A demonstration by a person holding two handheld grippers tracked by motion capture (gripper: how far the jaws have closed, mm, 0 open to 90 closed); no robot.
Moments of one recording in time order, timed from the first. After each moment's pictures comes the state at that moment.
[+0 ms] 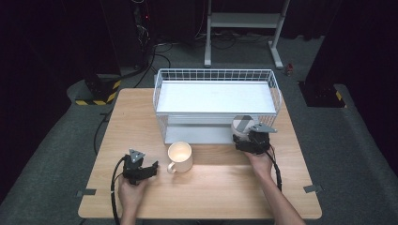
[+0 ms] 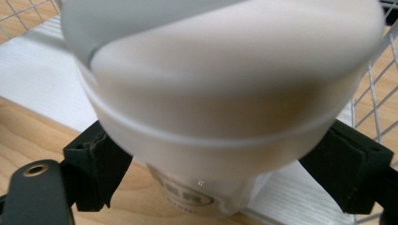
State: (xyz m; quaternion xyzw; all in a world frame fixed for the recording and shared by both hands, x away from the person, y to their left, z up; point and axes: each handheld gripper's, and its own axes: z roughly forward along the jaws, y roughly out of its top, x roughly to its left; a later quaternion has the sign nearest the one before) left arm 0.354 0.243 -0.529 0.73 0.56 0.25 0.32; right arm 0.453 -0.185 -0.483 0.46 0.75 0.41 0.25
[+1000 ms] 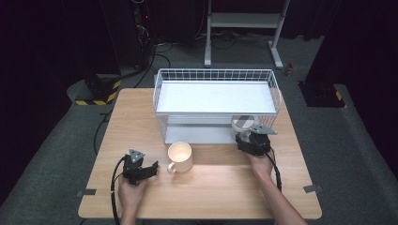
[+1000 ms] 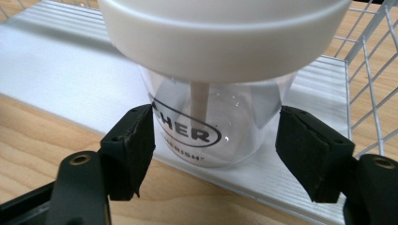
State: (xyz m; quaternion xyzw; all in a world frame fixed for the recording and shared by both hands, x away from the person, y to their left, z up) left arm 0.354 0.243 -0.529 0.73 0.56 0.25 0.32; right arm 0.452 -0.188 -0.491 0.48 0.74 0.39 0.25
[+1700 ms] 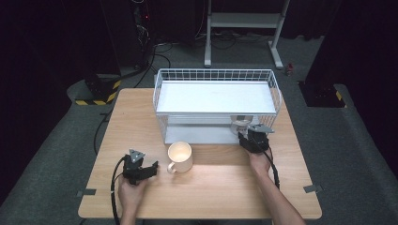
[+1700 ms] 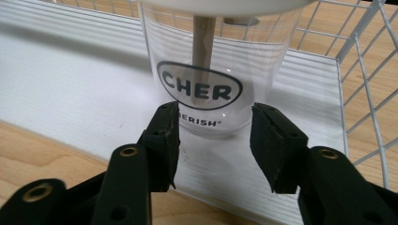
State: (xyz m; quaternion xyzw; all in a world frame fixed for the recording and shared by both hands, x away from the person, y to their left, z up) left arm 0.354 0.243 -0.529 0.73 0.56 0.25 0.32; right arm 0.465 -0.186 -0.502 0.50 0.73 0.38 0.27
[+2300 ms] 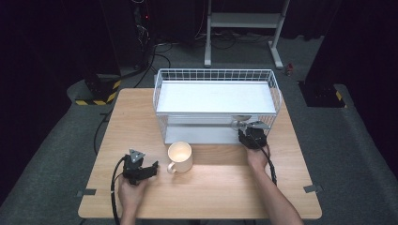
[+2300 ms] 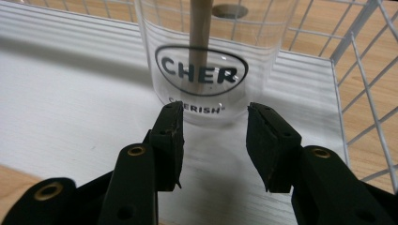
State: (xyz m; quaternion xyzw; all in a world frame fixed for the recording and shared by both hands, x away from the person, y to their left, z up) left arm 0.354 0.243 -0.528 0.73 0.56 0.25 0.32; right arm 0.483 -0.181 -0.509 0.52 0.72 0.37 0.28
